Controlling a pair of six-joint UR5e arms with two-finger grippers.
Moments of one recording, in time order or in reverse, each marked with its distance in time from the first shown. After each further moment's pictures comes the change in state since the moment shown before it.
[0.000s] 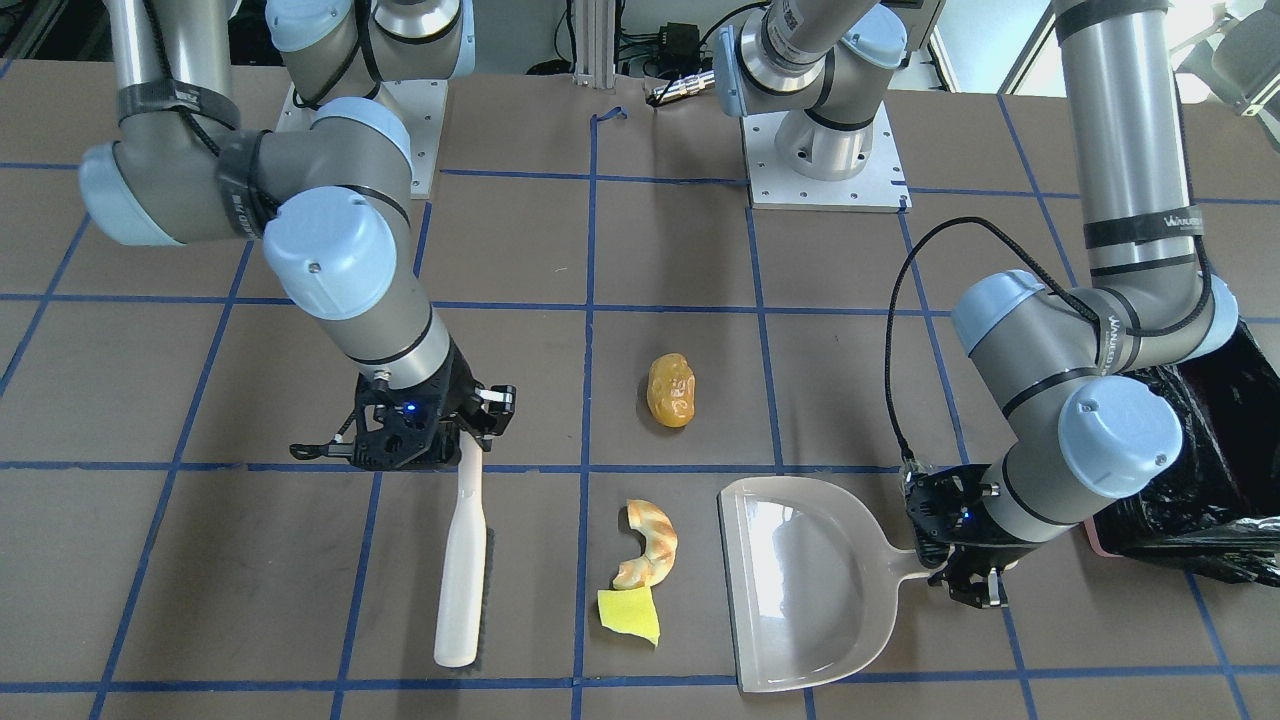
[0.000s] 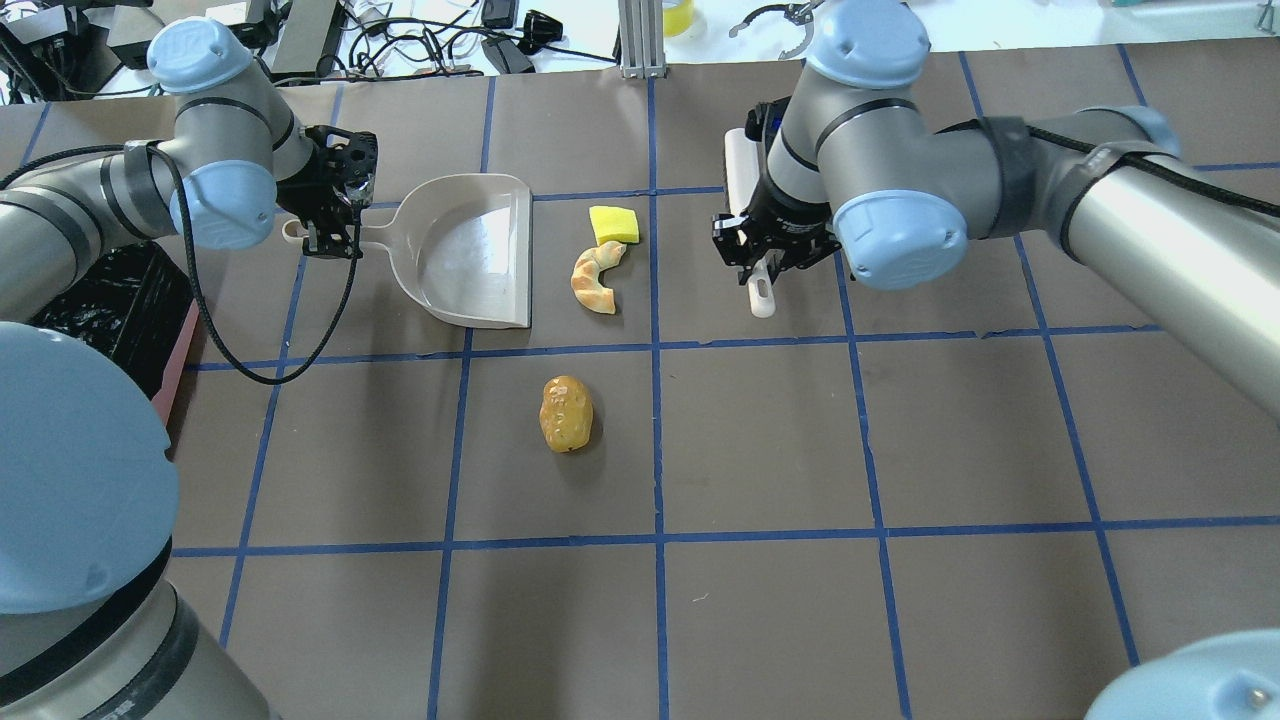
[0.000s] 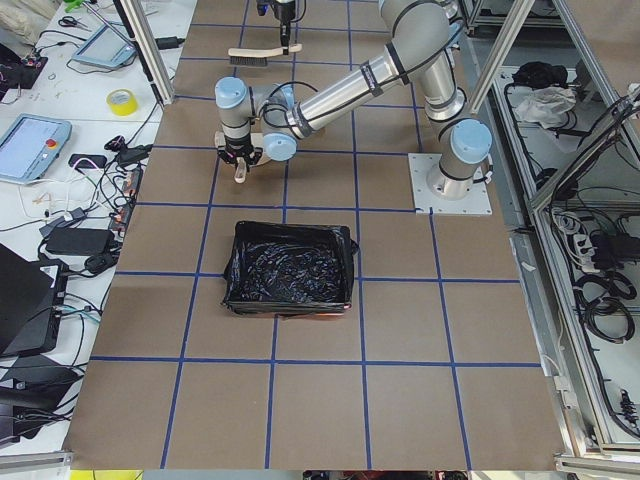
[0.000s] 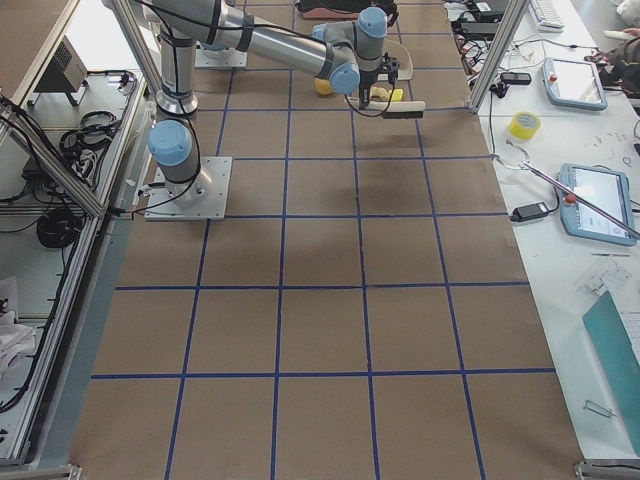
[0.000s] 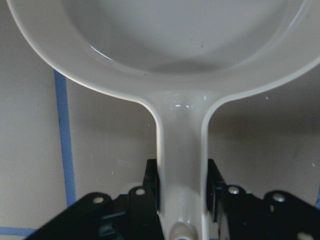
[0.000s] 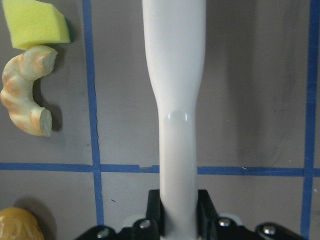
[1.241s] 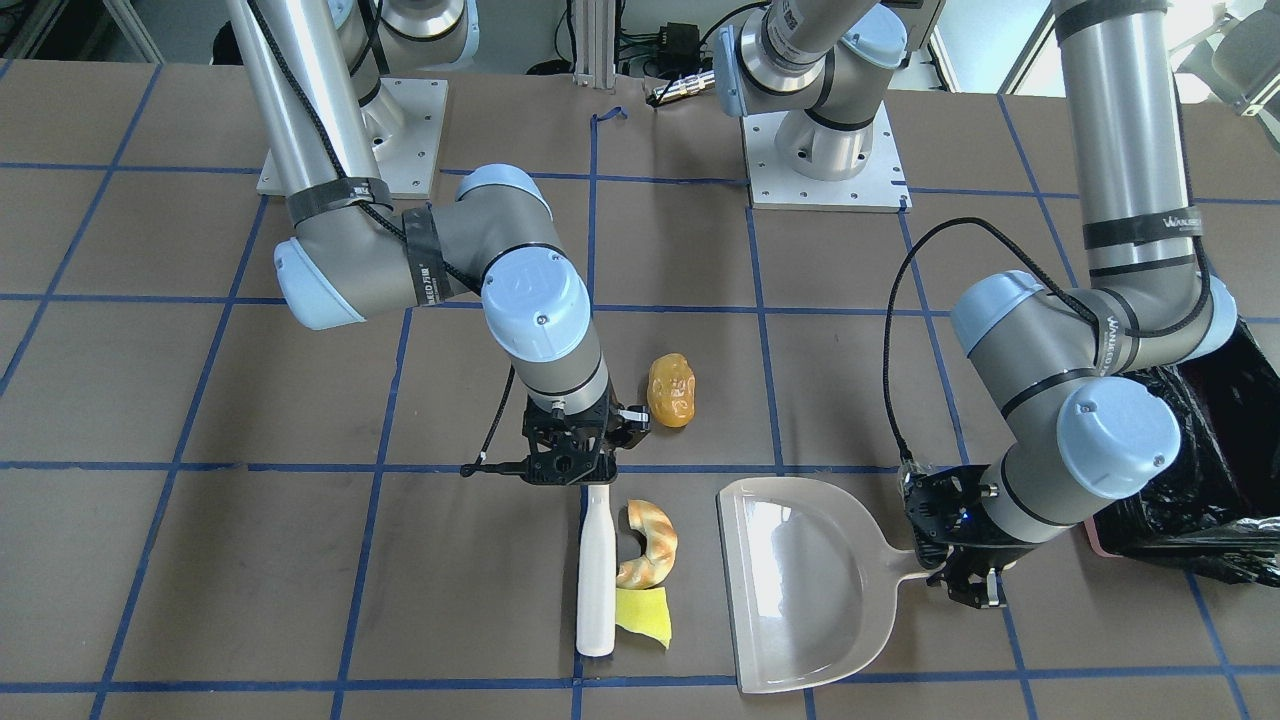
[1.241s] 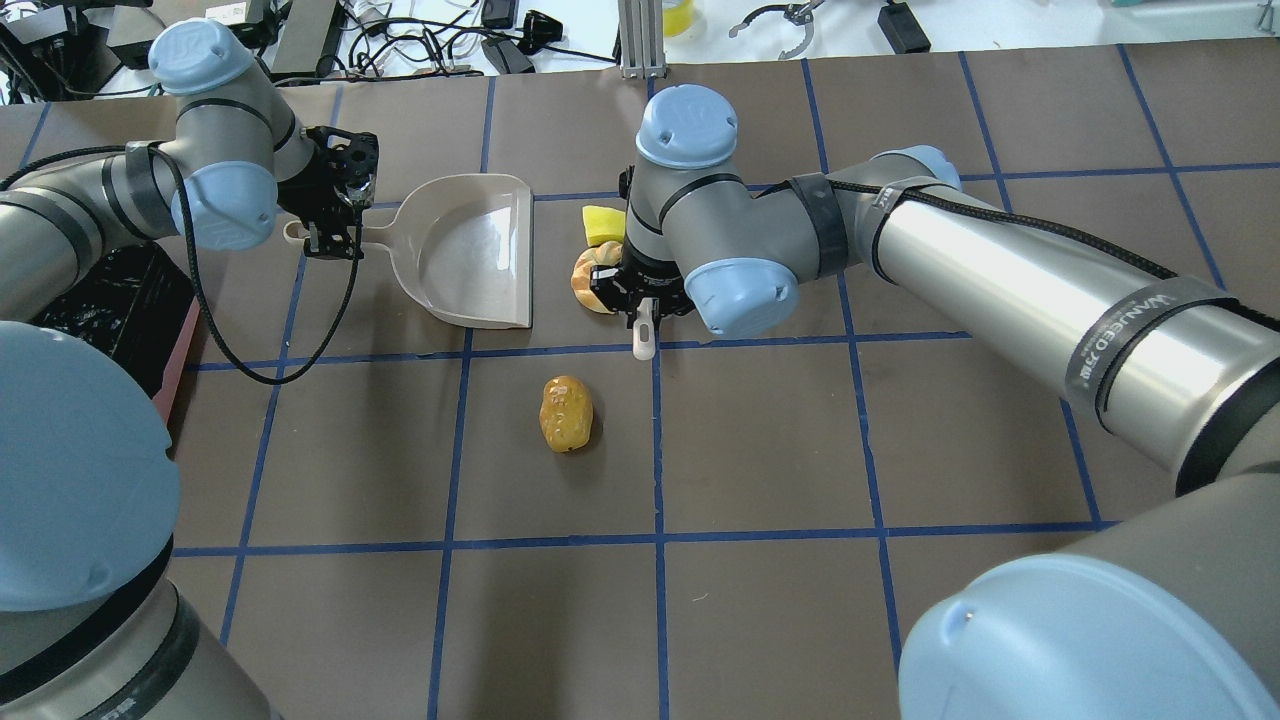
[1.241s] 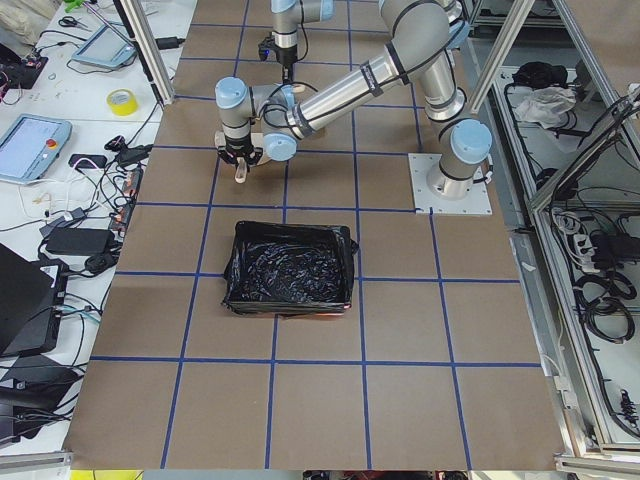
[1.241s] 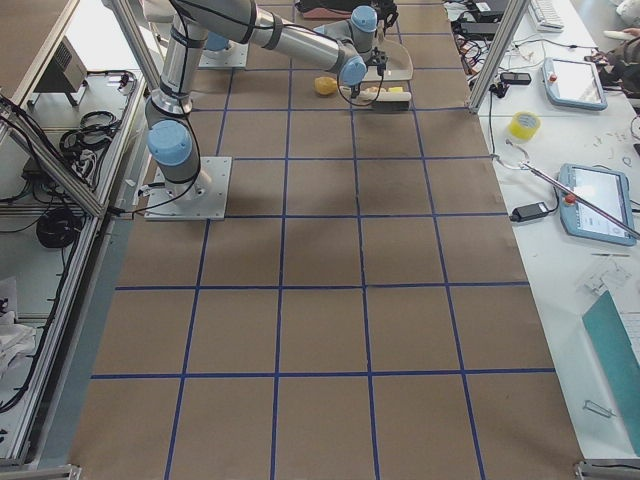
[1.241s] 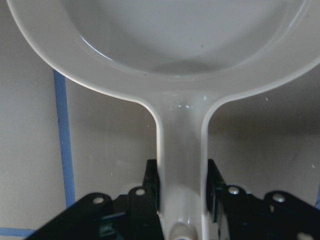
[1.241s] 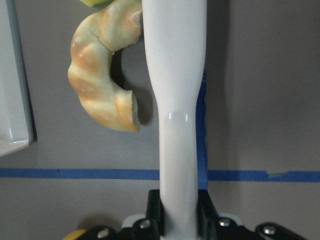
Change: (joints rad) left arm -0.001 -0.001 -0.001 0.000 -0.001 -0.006; right arm 0.196 0.167 -0.079 -0.102 0.011 0.231
